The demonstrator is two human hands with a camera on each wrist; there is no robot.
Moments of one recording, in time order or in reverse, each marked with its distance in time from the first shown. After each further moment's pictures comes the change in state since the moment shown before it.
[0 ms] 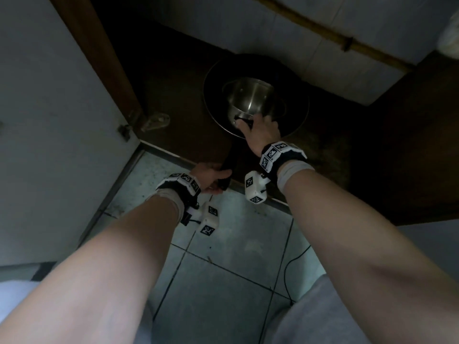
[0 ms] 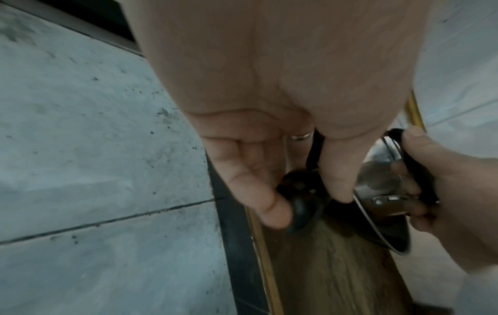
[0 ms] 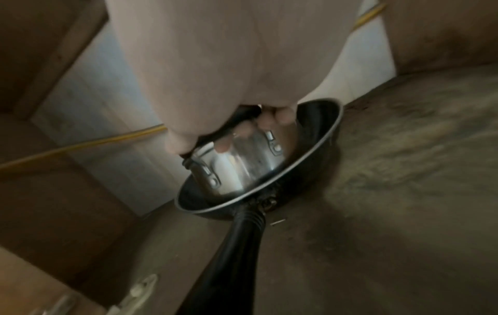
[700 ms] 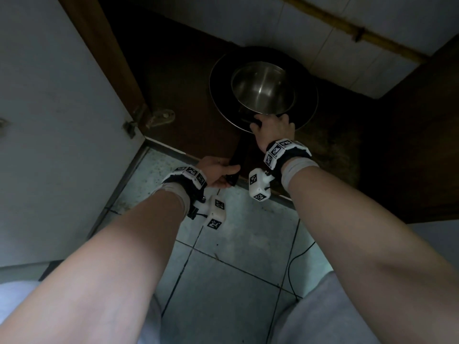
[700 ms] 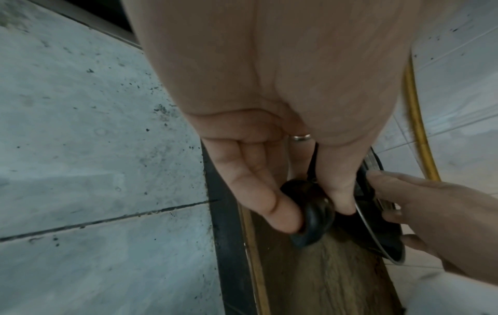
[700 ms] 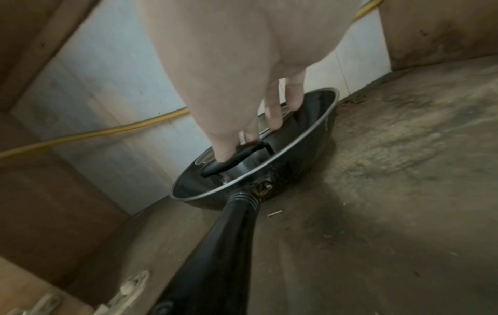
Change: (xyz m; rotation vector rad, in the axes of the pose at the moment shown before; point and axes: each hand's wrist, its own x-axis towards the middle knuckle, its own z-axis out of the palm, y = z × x) left_hand -0.004 0.003 -0.002 0.069 -0.019 0.059; right_hand 0.000 0.011 0.005 -0.236 0.104 -0.077
